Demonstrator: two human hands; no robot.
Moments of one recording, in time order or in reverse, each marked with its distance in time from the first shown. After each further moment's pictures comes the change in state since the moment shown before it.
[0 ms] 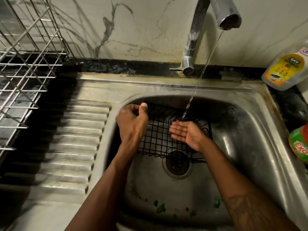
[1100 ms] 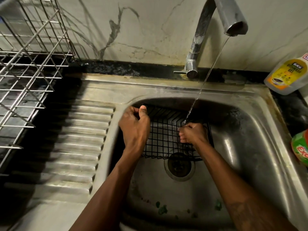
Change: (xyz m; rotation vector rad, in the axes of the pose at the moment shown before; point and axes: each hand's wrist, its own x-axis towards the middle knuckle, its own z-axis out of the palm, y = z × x) left_hand -0.011 0.006 -0.002 -0.053 0.117 -0.022; right_hand 0.004 0.008 0.007 -0.511 0.382 -0.186
